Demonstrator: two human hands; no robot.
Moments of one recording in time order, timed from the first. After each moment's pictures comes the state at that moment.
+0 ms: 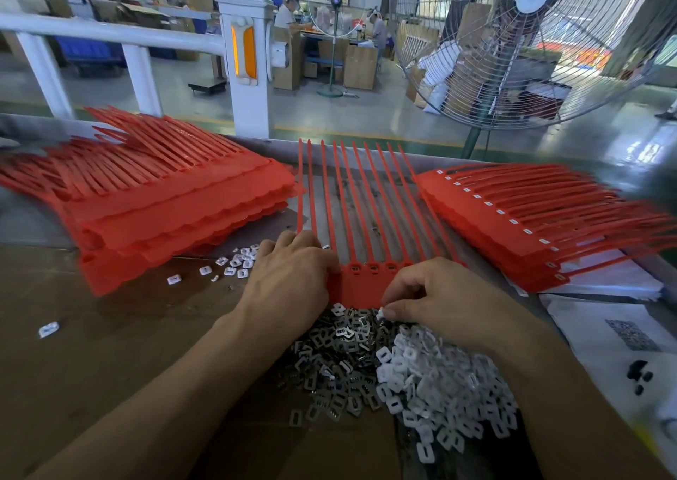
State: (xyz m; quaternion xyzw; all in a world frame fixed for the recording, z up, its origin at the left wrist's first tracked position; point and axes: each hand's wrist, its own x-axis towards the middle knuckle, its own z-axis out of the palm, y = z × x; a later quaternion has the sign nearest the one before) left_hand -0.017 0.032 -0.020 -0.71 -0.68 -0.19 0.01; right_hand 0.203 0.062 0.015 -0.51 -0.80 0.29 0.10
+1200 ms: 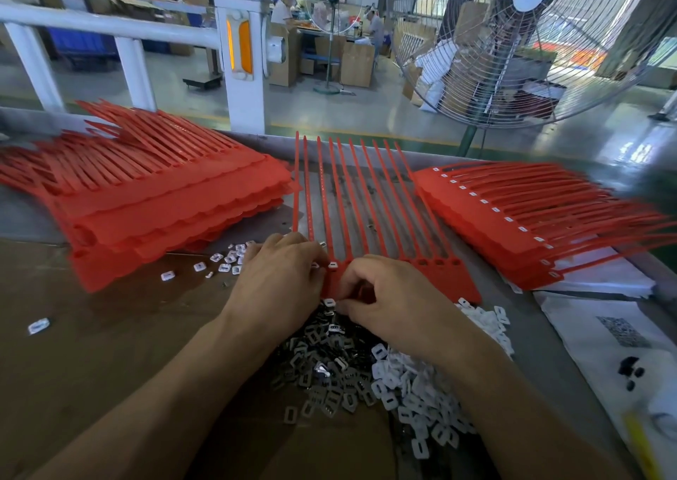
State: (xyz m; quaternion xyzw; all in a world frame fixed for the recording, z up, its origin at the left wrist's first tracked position) left_hand -0.018 0.024 -0.020 -0.68 -0.69 -0.25 -0.02; right_hand 0.164 0.051 -0.006 -0.41 -0.86 0.23 0.19
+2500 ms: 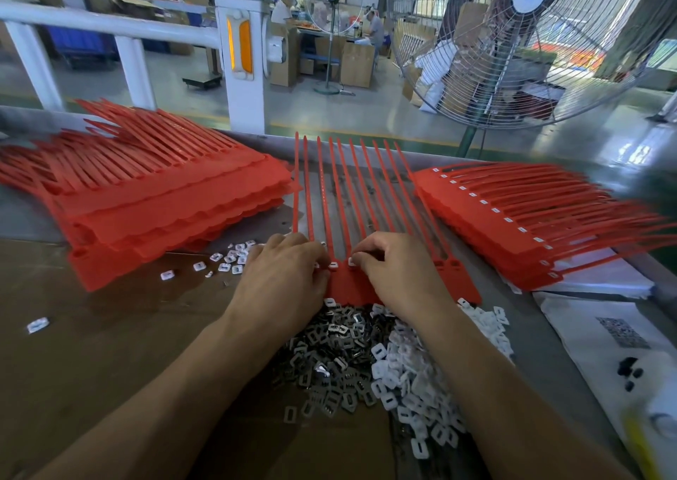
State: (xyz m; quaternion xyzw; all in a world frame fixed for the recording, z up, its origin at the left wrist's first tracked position) left_hand -0.014 0.023 -0.019 -0.68 -0.69 -0.25 -0.02; right_hand 0.151 0.085 -0.012 -0.53 -0.77 0.24 0.28
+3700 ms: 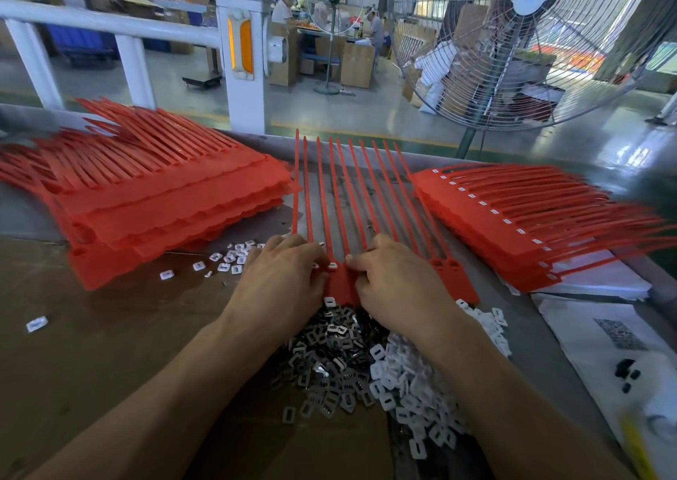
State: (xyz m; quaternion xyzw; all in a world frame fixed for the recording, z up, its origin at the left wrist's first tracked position) left_hand -0.016 0.024 -0.023 -0.68 -0.69 -0.25 -0.04; right_hand 0.150 0.071 -0.006 -0.50 -0.86 0.04 0.11
